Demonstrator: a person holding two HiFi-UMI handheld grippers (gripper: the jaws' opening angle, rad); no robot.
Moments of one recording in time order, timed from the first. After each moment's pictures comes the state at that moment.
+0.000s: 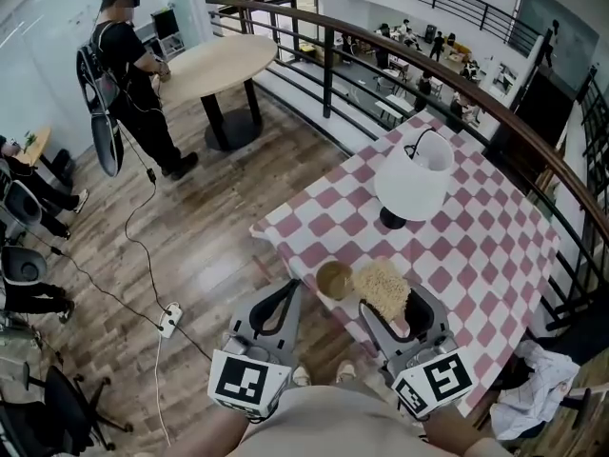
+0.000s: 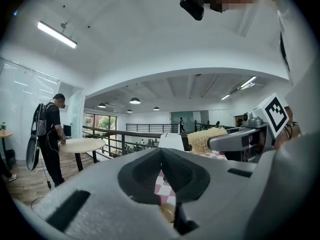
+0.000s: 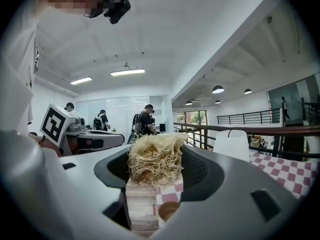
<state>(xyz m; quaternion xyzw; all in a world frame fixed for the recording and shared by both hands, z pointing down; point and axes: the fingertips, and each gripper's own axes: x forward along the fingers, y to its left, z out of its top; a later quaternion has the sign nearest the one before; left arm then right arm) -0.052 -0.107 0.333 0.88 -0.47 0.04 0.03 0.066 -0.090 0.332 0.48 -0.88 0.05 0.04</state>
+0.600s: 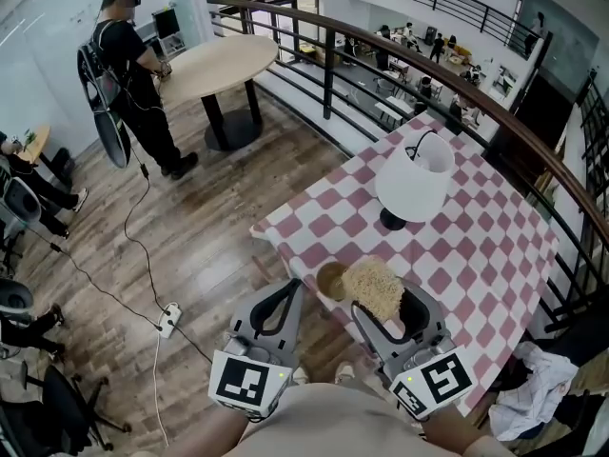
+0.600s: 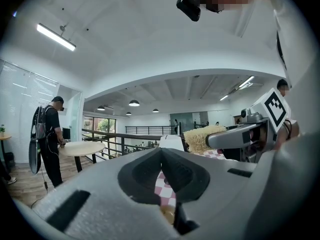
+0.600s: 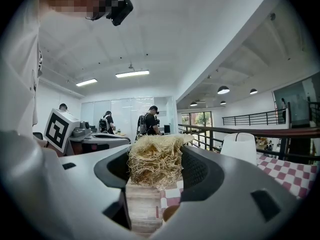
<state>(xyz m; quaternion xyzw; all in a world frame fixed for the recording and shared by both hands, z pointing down) -0.054 -0.106 0.330 0.88 -0.47 0.03 0.02 0.047 -0.087 0.321 0.45 -0.89 0.04 0.04</state>
